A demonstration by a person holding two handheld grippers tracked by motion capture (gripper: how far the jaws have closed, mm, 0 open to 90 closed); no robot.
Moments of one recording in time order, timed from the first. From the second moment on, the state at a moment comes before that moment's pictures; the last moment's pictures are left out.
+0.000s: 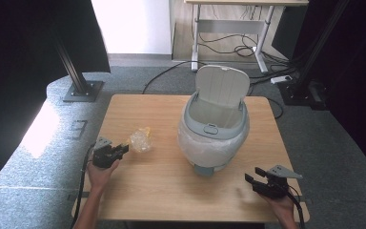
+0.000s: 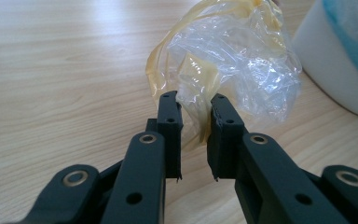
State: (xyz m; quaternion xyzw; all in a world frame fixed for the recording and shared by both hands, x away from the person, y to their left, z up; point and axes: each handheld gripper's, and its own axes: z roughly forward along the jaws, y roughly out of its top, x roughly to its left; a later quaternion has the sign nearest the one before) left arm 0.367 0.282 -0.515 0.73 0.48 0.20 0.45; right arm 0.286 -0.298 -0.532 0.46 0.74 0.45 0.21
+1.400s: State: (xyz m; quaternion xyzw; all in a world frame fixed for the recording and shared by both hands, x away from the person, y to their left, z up) left arm 0.334 0.271 -0.447 0.73 0.41 0.21 0.50; right arm 0.287 -0.297 -0.538 0.46 0.75 0.44 0.21
